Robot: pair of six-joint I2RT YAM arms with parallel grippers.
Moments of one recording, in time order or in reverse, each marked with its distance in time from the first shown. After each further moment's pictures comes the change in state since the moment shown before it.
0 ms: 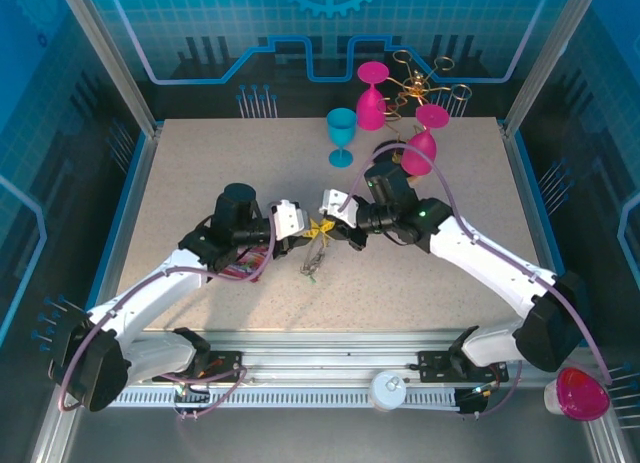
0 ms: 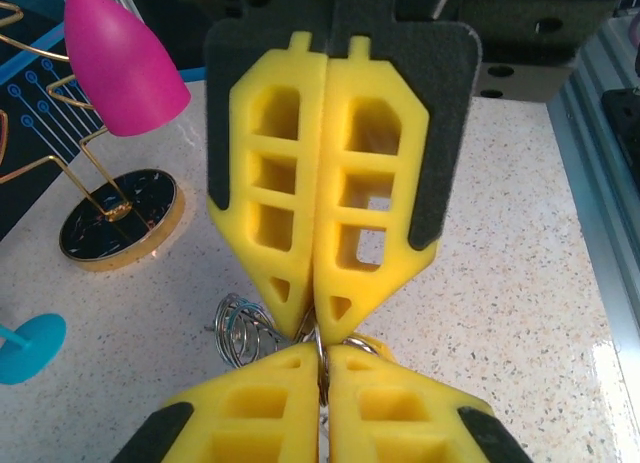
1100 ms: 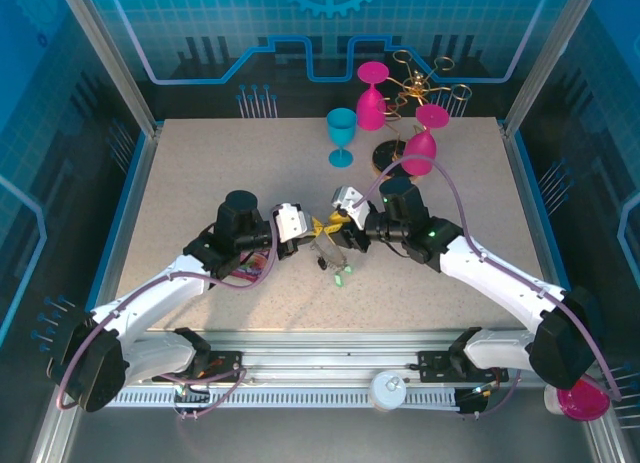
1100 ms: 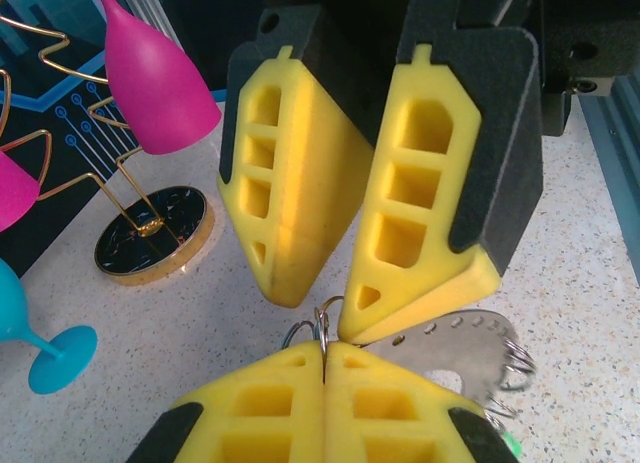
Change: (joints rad) left arm -0.034 -0.009 -0.080 0.184 -0.074 -0.056; right arm -0.032 -0.129 -0.259 0.337 0.034 0.330
